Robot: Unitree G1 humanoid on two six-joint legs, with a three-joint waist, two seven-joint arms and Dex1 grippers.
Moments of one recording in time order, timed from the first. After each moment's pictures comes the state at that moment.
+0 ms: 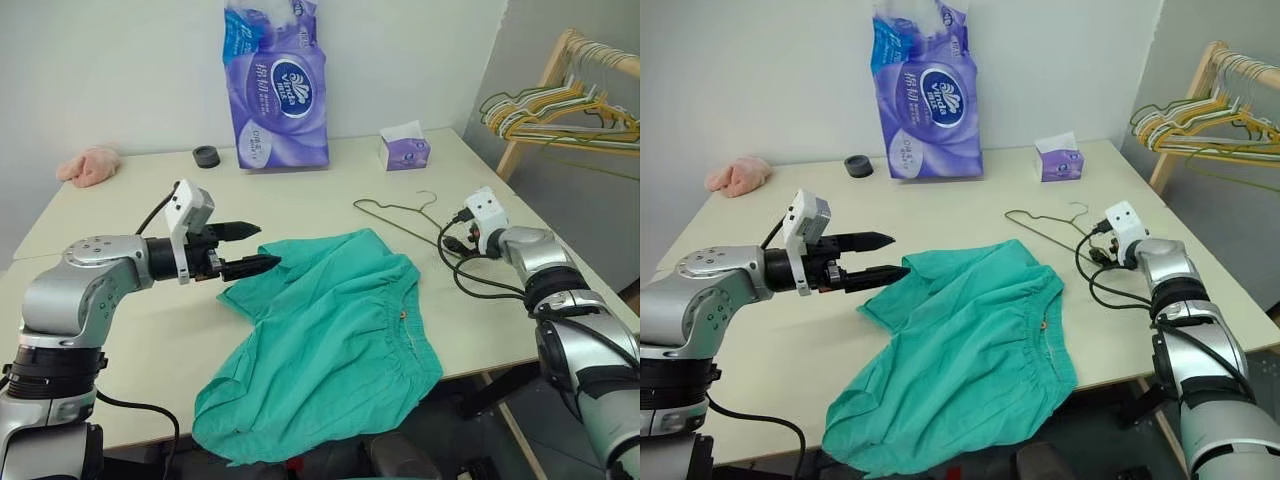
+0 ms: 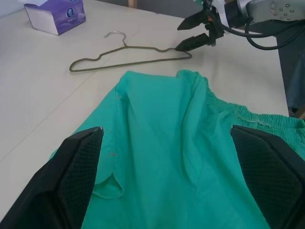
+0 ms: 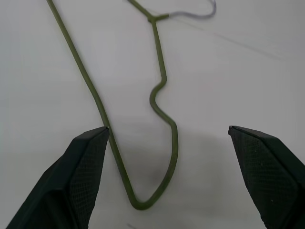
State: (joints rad) left arm -0.45 0.84 0.12 -0.09 -0.58 0.73 -1.06; right arm -1.02 -0.49 0.06 1.23 -0.10 0.24 0.53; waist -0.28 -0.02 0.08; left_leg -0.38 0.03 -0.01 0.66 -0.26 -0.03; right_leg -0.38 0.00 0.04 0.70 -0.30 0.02
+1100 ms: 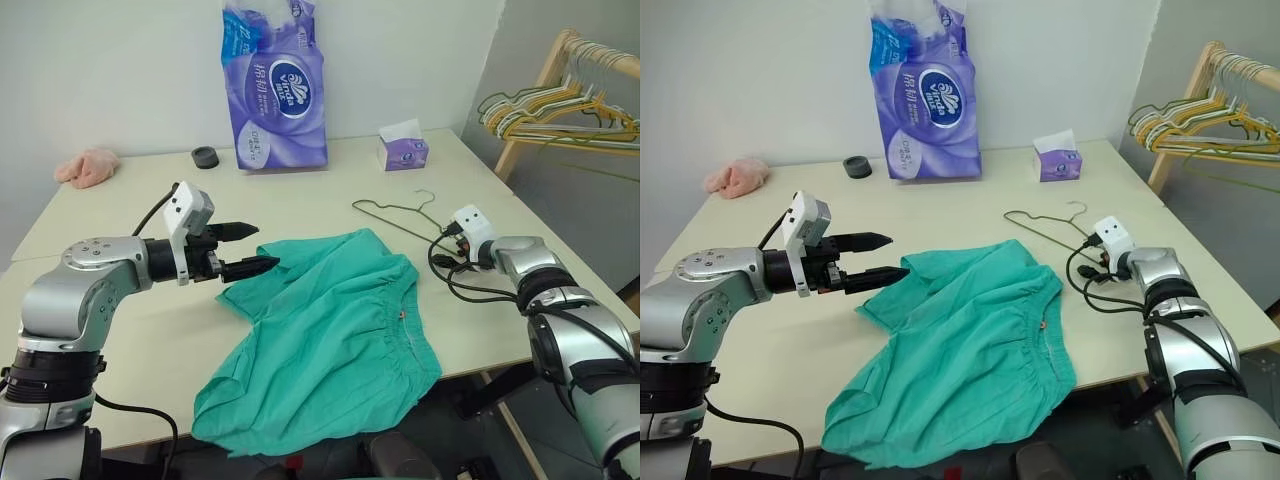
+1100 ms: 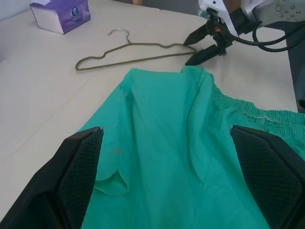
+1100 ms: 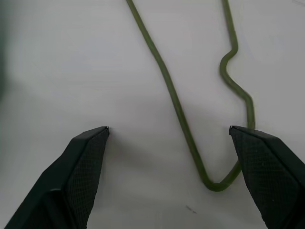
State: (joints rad) left arm -0.44 0.84 0.12 -0.11 -0.57 0.71 -1.05; right arm -1.06 -0.46 0.07 1.30 -0.15 0.22 0.68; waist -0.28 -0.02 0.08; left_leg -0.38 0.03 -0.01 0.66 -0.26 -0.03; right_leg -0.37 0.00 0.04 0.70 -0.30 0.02
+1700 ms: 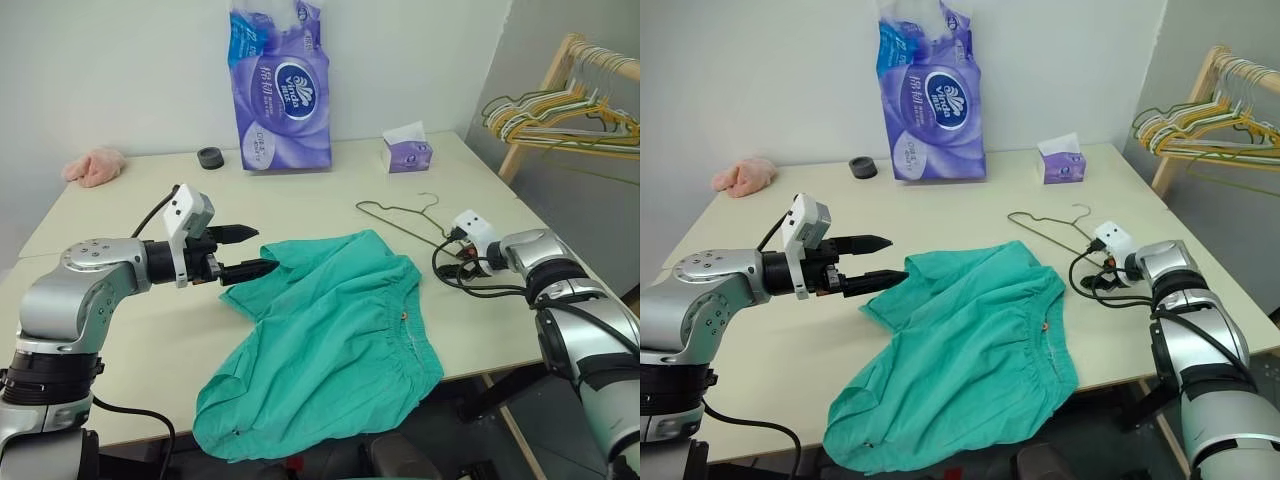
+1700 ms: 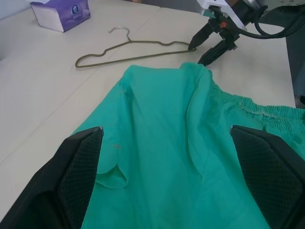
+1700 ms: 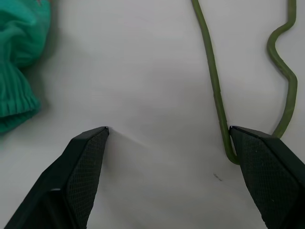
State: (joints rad) left arm -0.42 0.85 0.12 -0.12 -0.56 0.71 -1.06; right arm -1.08 -0.52 0.17 1.30 -0.22 0.31 0.96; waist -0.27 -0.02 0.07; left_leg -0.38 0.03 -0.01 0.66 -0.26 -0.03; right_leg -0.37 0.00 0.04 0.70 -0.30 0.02
